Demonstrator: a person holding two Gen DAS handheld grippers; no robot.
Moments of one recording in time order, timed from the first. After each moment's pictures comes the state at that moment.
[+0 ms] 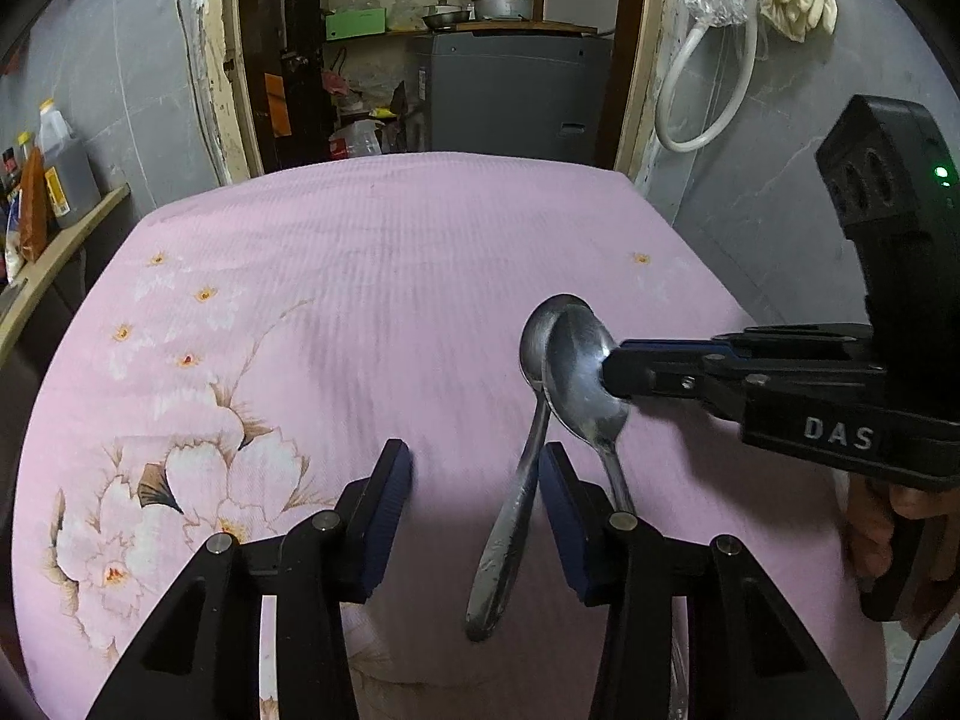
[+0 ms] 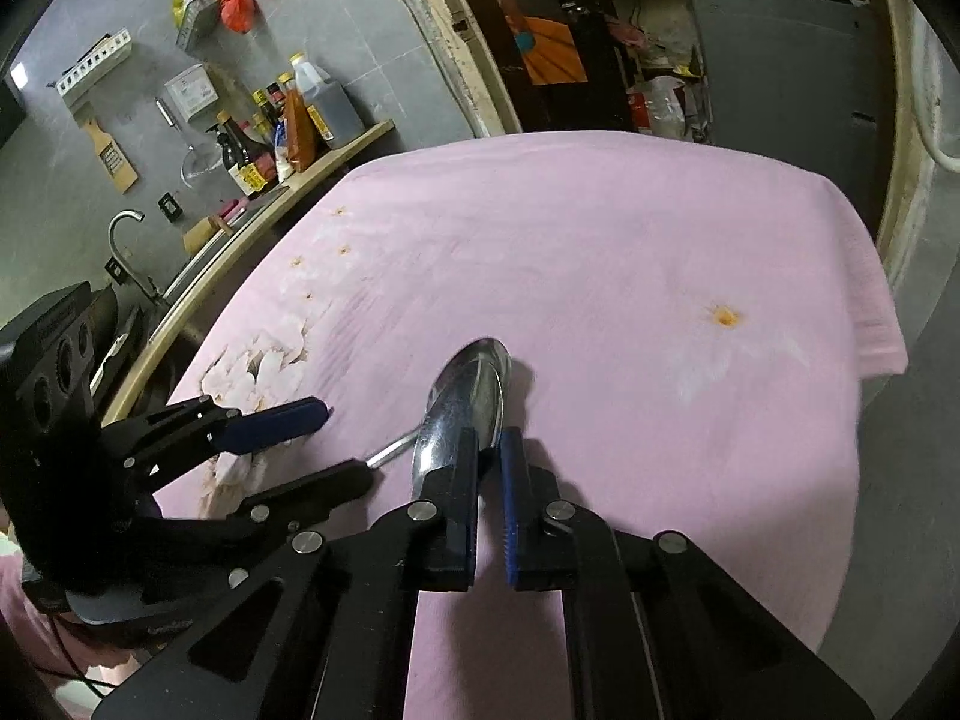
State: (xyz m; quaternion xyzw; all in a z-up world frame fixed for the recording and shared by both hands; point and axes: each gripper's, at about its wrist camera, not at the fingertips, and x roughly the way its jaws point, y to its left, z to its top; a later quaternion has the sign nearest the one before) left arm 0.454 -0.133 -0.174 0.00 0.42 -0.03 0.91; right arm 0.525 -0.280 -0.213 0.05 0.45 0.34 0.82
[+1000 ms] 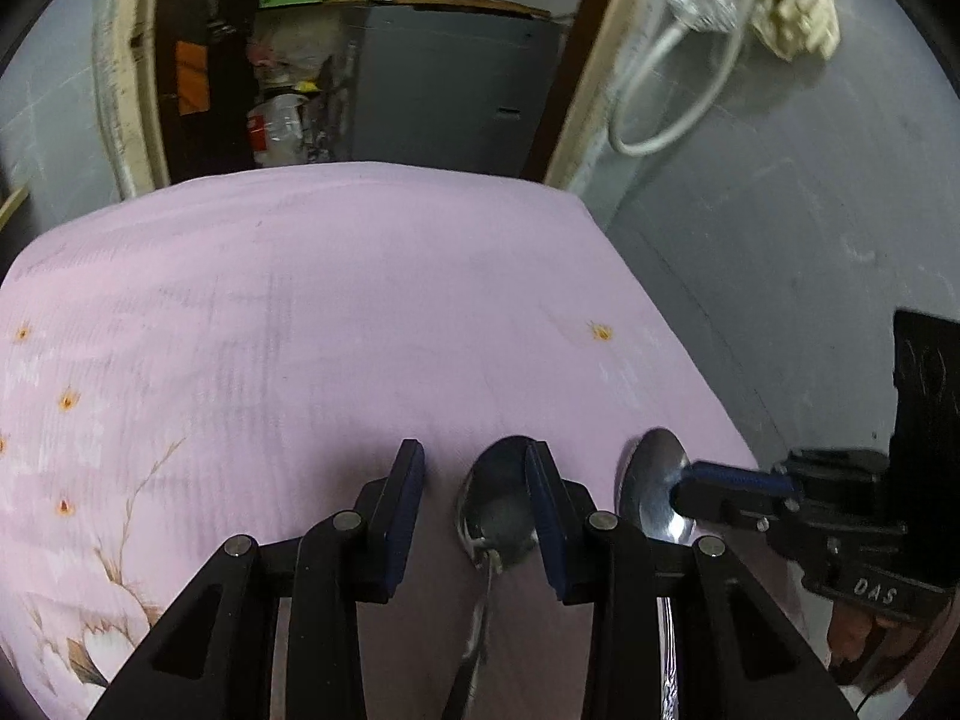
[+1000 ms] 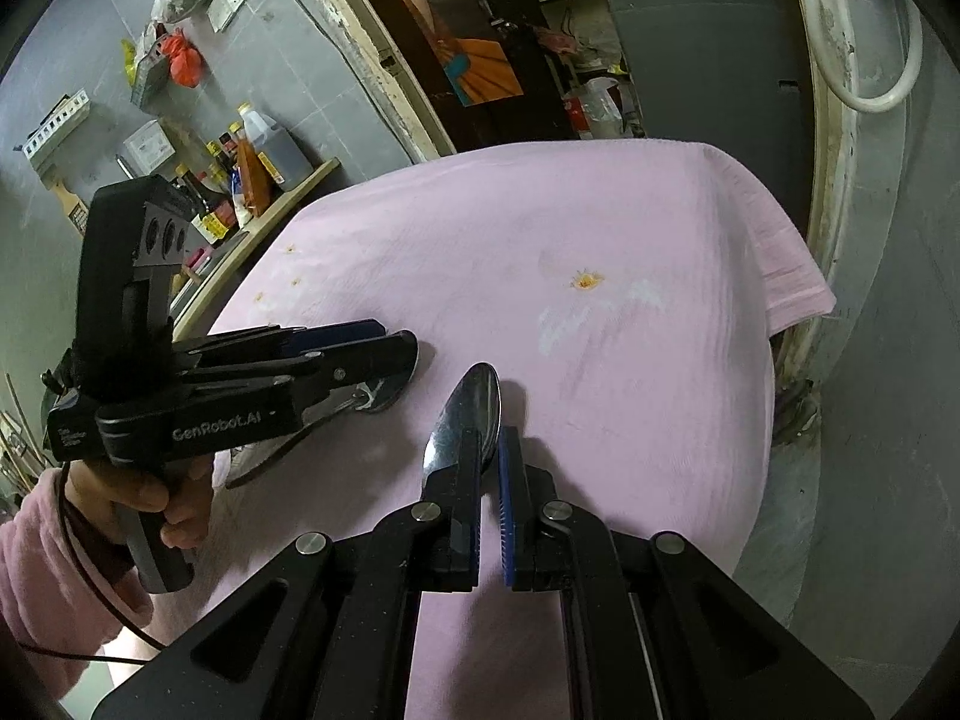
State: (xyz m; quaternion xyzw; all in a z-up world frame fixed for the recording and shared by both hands) left arm 0.534 -0.144 -0.173 -0.04 0.45 -0.14 0.88; right arm 0.520 -0.328 -0.221 0.10 0.45 0.29 0.84
